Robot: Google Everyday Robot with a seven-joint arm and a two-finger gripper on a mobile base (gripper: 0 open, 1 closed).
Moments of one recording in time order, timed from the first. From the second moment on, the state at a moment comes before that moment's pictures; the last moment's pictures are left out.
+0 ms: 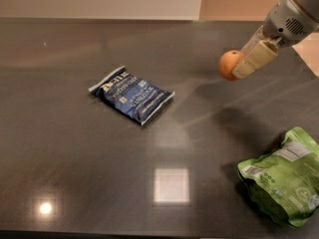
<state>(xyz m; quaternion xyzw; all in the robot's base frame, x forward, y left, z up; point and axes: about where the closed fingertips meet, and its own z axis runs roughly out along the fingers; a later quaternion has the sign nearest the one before) 0.570 -0.206 0.945 -0.53 0.81 0.14 0.21</state>
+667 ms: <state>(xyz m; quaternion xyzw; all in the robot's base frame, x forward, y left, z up) 0.548 -0.173 1.006 -0.56 0.78 0.15 0.23</state>
